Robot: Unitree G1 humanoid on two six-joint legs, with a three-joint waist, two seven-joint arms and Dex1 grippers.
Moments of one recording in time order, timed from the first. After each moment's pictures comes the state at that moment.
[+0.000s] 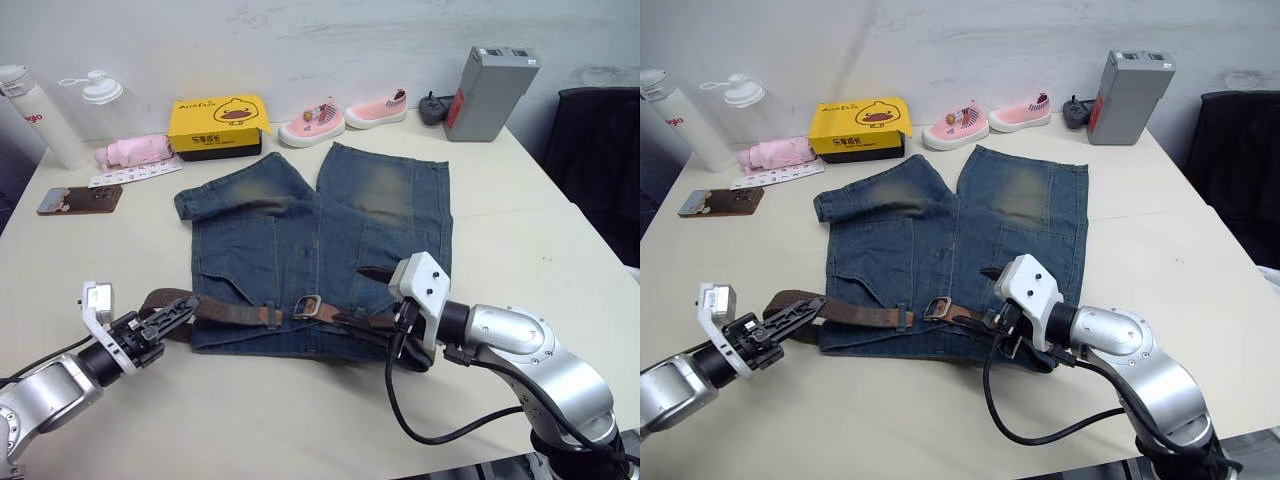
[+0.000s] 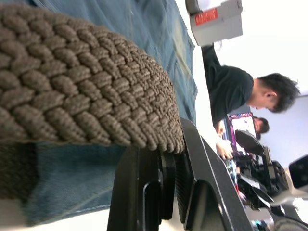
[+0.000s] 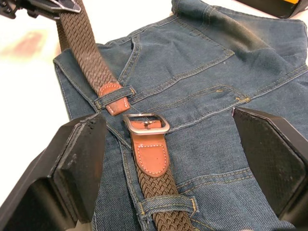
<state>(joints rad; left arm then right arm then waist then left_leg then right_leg) 0.18 0.73 0.49 -0.19 -1.83 1.03 -0.02 -0.22 -0.55 0.12 -0.74 0.38 0.79 0.66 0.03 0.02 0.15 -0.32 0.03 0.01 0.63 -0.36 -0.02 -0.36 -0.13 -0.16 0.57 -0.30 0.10</state>
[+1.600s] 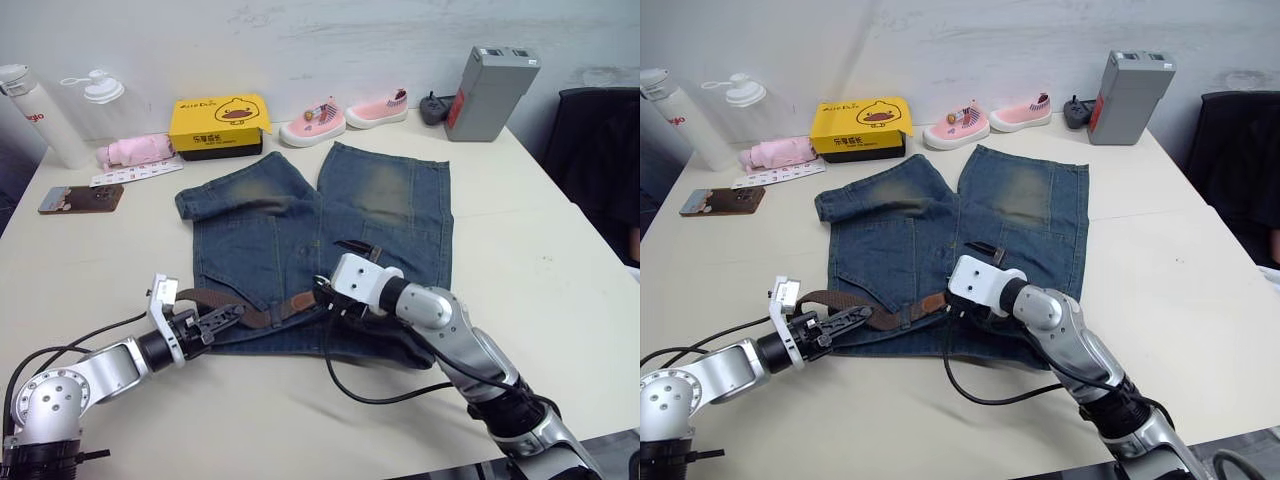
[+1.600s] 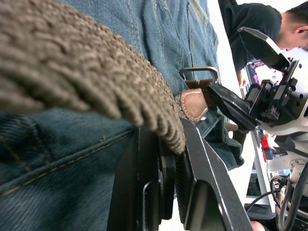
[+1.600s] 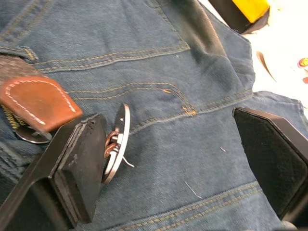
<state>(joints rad) 0.01 0.65 0.34 -0.18 -1.42 1.09 -0.19 -0.42 -0.41 0.43 -0.31 -0.25 0.42 0.56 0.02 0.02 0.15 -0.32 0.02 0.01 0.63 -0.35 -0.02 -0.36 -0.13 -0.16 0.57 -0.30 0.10</state>
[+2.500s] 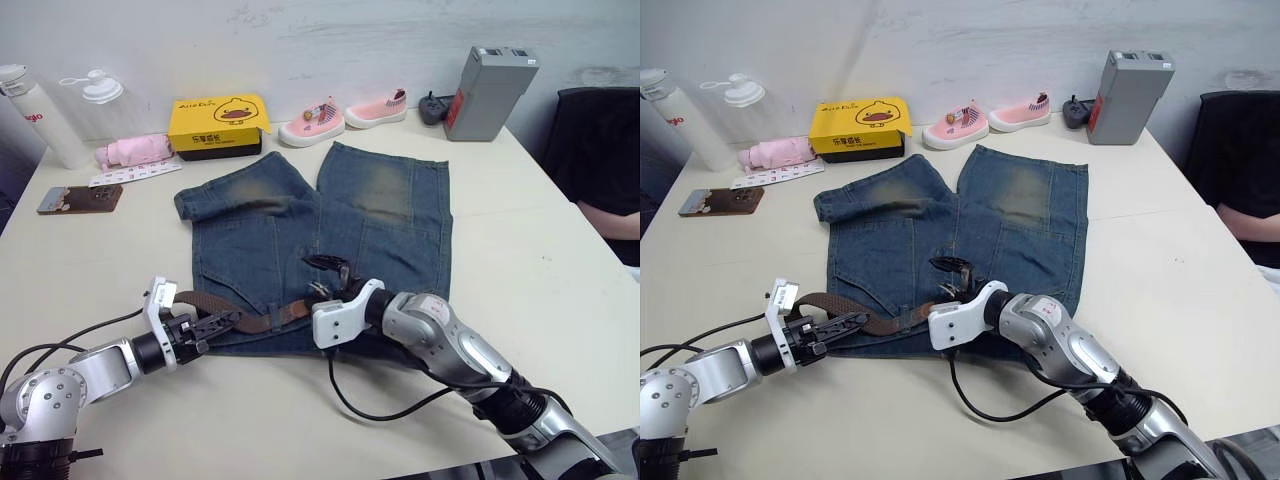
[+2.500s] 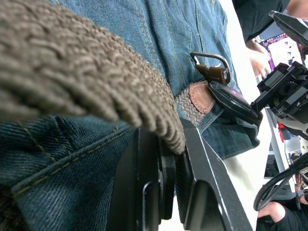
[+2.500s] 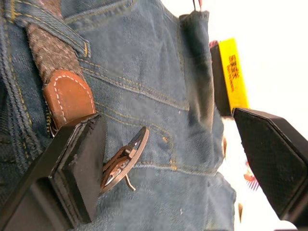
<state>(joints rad) 0.00 0.68 0.34 -0.18 -1.25 1.11 -0.34 -0.46 -0.50 0.58 -0.22 -0.60 -0.08 0.52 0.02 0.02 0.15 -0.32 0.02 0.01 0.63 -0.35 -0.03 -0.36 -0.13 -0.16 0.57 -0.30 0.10</state>
